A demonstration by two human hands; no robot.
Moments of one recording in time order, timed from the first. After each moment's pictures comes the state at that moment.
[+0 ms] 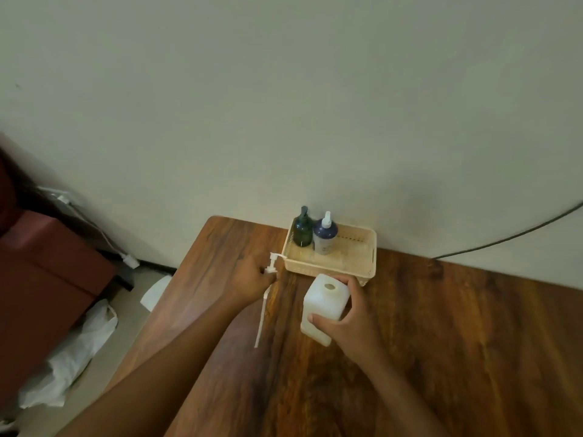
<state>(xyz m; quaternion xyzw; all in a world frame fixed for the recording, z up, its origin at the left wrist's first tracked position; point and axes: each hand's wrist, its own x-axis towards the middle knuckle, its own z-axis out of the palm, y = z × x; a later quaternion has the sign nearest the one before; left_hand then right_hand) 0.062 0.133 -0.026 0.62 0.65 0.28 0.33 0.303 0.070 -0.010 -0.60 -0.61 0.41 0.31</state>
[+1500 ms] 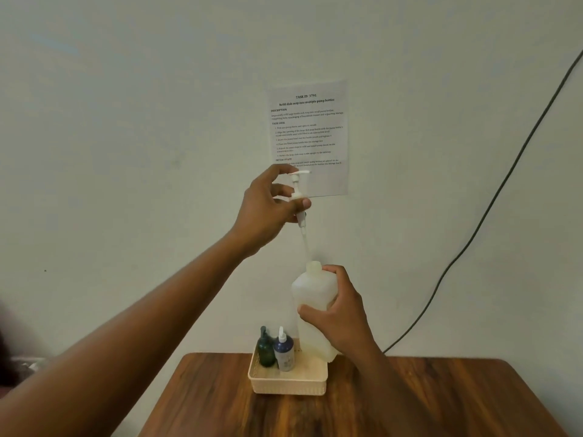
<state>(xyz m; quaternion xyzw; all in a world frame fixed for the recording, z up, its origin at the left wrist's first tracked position) 0.233 0.077 0.427 0.70 0.39 0.54 0.26 0.384 0.040 0.253 -0.53 -0.64 0.24 0.51</state>
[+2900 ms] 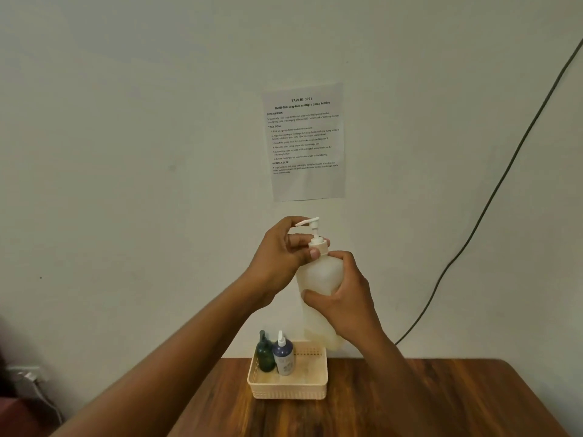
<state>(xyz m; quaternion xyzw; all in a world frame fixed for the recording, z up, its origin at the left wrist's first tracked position) 0.251 0.051 0.371 0.67 0.41 0.47 0.40 0.393 0.040 0.286 -0.54 -0.63 0.20 0.52</state>
